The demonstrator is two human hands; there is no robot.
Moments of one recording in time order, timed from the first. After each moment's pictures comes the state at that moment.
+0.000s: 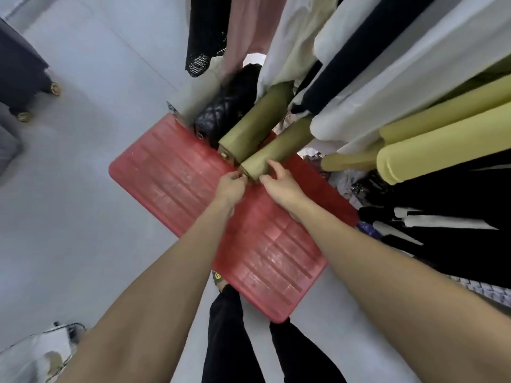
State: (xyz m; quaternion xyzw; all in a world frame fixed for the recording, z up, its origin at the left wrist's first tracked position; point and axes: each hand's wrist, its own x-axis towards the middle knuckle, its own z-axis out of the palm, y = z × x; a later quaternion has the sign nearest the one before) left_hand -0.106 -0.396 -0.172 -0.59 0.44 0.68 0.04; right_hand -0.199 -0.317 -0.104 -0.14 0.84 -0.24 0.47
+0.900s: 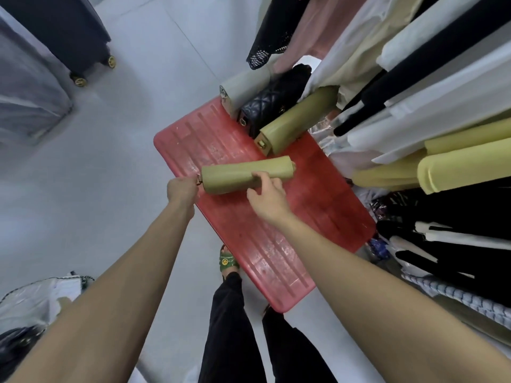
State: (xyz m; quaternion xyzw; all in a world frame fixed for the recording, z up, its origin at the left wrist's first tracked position) left_hand 0.047 -0.433 -0.157 -0.75 0.27 0.59 -0.16; right_hand -0.105 -0.319 -0.111 -0.29 0.82 -0.17 0.46
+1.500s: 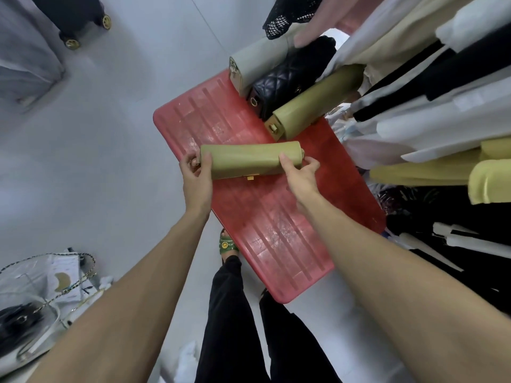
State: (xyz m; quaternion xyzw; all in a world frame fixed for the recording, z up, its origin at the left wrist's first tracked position) left_hand 0.036 -0.396 -0.177 -0.68 0.35 0.60 -0.22; right_hand -0.148 -0.330 -0.153 -0.02 0.83 -0.32 0.46
